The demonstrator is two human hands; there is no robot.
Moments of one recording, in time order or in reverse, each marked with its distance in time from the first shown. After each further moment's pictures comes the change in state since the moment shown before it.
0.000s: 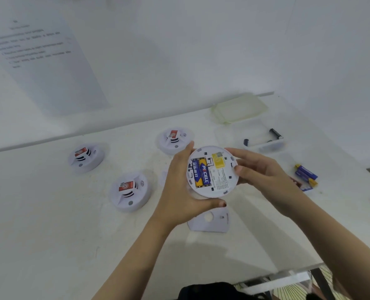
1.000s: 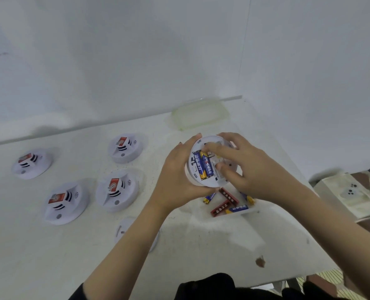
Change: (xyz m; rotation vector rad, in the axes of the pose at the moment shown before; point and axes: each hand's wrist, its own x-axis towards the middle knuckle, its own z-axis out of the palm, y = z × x) left_hand 0.088 0.036 0.128 0.137 0.030 0.105; right_hand 0.023 0.006 -0.148 -0.848 -0.111 -0.327
